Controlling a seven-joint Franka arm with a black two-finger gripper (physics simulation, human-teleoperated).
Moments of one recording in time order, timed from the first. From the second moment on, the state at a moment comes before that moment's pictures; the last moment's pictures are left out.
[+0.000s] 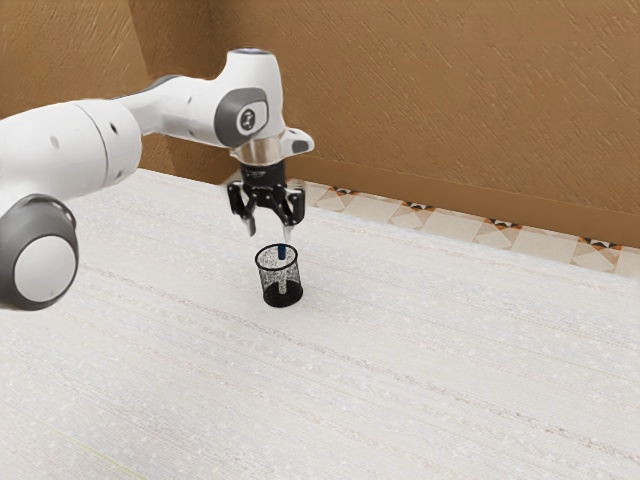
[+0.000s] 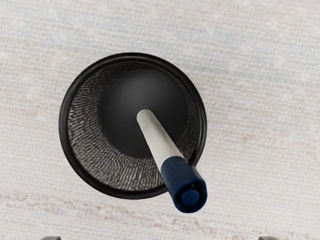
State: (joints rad) arm 0.01 0.62 -0.06 -1.21 0.03 1.71 -0.19
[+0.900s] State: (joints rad) arm 0.02 0.68 -0.06 -1.25 0.01 1.87 -0.19
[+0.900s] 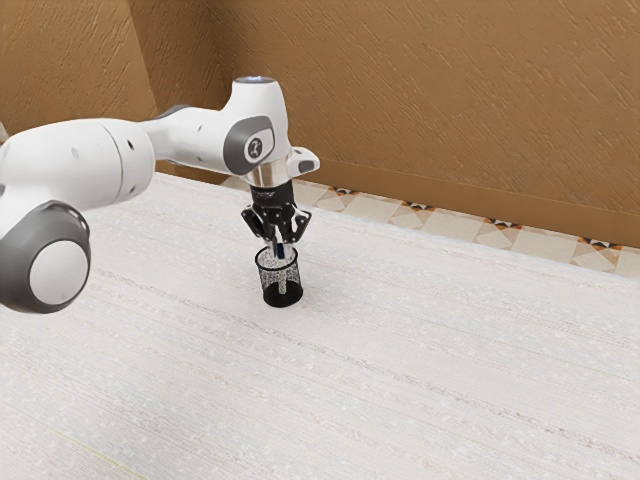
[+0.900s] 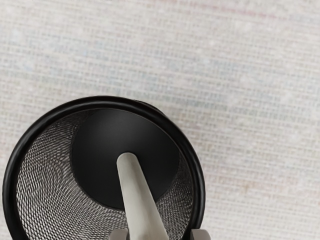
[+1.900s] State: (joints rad) arm 0.03 0.29 -0.04 -1.51 0.09 1.85 -0.20
